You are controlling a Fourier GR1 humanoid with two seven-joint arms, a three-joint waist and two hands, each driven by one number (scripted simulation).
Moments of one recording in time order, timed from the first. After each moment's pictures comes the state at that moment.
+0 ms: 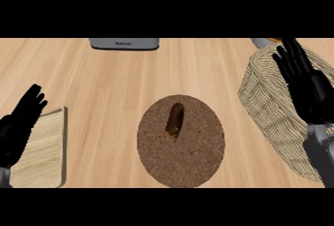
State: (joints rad) left arm 0.00 0.56 -0.05 -1.63 0.32 0.17 0.17; right arm -0.34 -0.48 0.12 -1.57 -0.38 -0.16 0.06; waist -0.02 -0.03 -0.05
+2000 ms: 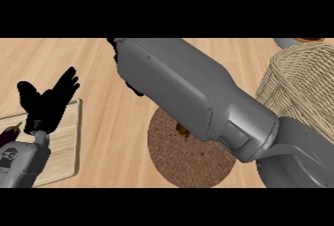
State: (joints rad) left arm -0.28 0.44 -0.11 -1.34 0.29 0.11 0.19; right arm -1.64 -0.01 0.72 -0.53 0.09 0.45 0.96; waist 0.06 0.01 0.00
